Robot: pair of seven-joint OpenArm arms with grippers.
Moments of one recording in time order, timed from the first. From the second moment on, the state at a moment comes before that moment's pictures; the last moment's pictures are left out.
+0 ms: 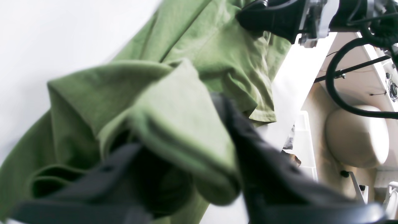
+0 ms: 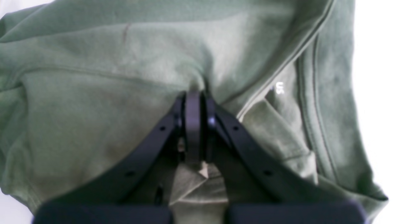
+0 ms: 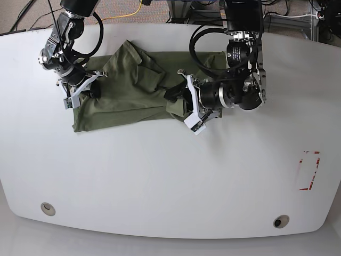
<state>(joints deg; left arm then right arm) -2.5 6.5 -1.5 97.6 -41.2 -41.8 81.2 -8.8 5.5 31.3 86.0 20.3 40.5 -48.3</state>
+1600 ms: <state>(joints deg) 0.3 -8.5 -3.8 104.7 -36.1 -34.1 75.2 -8.8 5.8 27.7 86.0 20.3 40.5 -47.6</state>
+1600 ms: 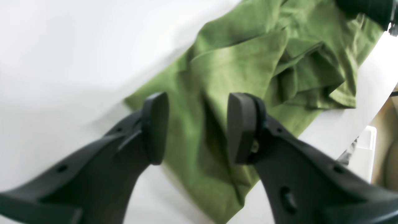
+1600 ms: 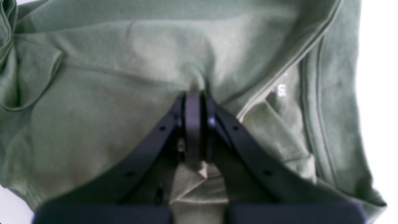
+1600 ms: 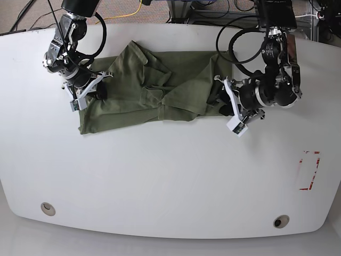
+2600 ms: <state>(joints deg) 0.7 -1.2 15.5 105.5 -27.7 -34.1 77.0 -8.9 5.6 28.0 86.0 20.4 40.5 -47.4</state>
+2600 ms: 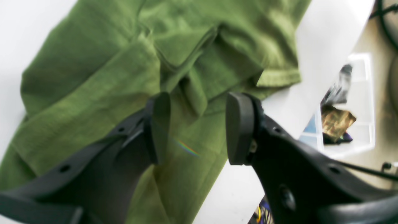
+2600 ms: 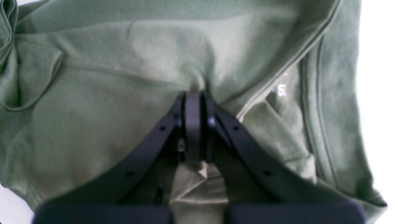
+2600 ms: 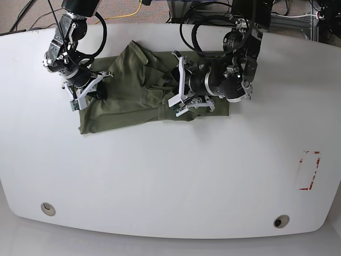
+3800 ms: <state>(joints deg) 5.9 -1.3 -3.9 106.9 -19.4 -10.2 67.6 -8.9 5.6 27.9 86.0 20.4 40.5 -47.5</state>
